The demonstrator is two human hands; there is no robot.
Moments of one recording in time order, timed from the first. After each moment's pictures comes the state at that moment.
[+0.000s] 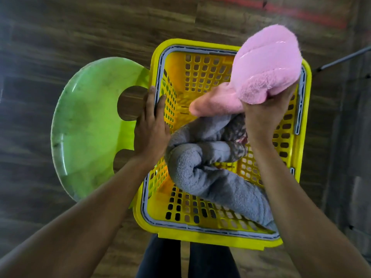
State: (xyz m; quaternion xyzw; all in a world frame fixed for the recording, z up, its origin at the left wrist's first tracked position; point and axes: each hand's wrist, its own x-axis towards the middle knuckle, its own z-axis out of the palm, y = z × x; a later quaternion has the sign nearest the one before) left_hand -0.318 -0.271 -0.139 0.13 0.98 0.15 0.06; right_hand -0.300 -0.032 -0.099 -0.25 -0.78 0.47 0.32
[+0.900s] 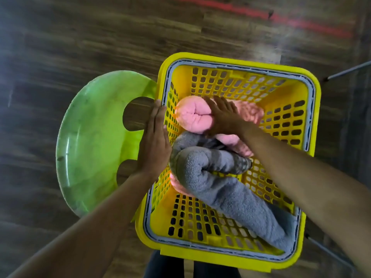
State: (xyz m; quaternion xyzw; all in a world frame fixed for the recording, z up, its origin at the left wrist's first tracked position) left_hand -0.323 -0.277 -0.147 0.13 0.93 0.34 0.02; right_hand -0.363 -0.024 -0.221 0.02 -0.93 0.17 -0.32
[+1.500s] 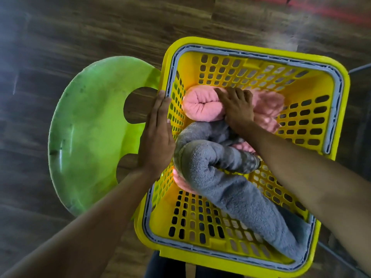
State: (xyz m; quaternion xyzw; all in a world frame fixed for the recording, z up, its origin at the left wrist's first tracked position) left_hand -0.321 -0.274 -0.146 0.12 0.93 0.34 0.02; right_hand -0.362 -0.023 -0.249 0.02 -0.98 0.01 -0.20
